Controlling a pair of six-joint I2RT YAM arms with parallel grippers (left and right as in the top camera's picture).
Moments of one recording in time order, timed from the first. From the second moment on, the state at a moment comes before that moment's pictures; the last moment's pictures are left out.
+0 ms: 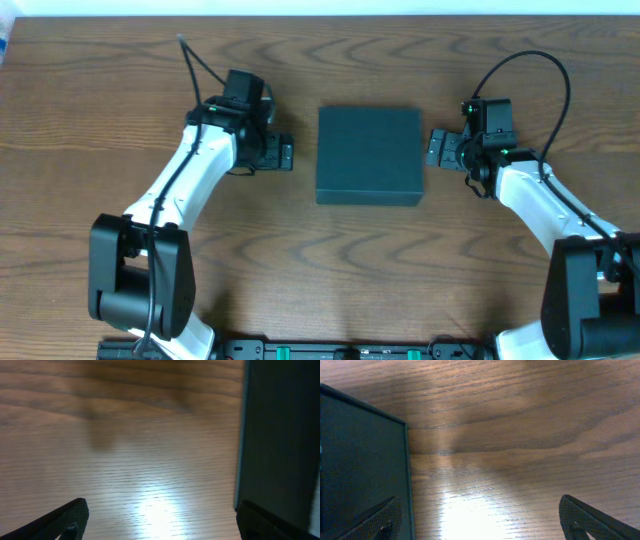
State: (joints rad) left arm -0.23 1.76 1.27 -0.81 0.12 -0.18; right arm 0.11 1.68 0.96 -0.28 0.02 0.28
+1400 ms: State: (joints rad) left arm -0.27 1.76 1.27 -0.78 0.06 -0.20; right arm 0.19 1.68 0.96 -0.22 -0.01 0.28
